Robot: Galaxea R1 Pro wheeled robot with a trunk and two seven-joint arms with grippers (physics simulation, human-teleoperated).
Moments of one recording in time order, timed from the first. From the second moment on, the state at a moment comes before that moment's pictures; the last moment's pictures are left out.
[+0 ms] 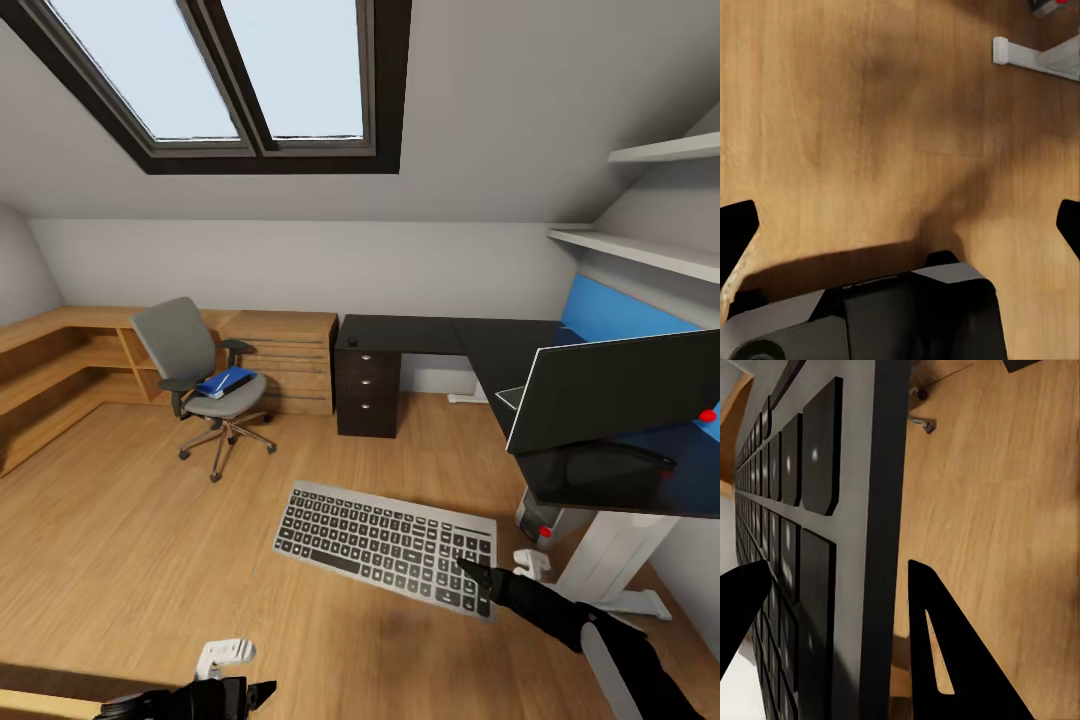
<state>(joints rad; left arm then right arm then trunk) -0.06 0.29 -0.32 -1.26 0.68 0.61 -0.09 -0.27 -0.16 -0.16 -1.07 -0.38 0.49 0.68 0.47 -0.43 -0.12</state>
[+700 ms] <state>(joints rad) -0.06 0.09 -0.31 -0.91 0.50 0.06 0.20 -0.27 -0.02 -0.16 -1.07 -0.38 0.29 0.43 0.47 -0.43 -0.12</state>
